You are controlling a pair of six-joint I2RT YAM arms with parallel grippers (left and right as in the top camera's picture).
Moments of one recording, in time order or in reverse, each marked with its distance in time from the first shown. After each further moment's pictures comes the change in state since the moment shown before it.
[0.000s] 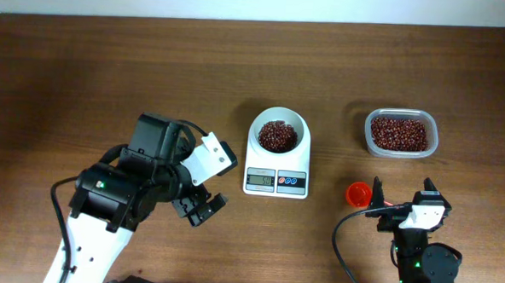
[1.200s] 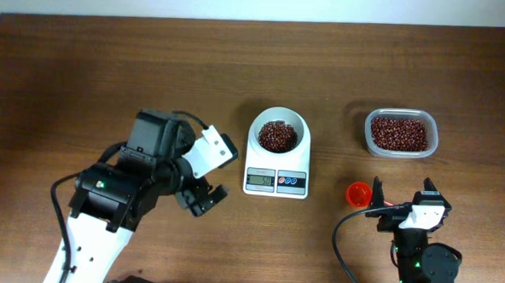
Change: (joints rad) left arm 0.000 0.000 0.000 0.098 -0.027 0.009; right arm 0.000 0.000 0.000 0.000 0.000 0.000
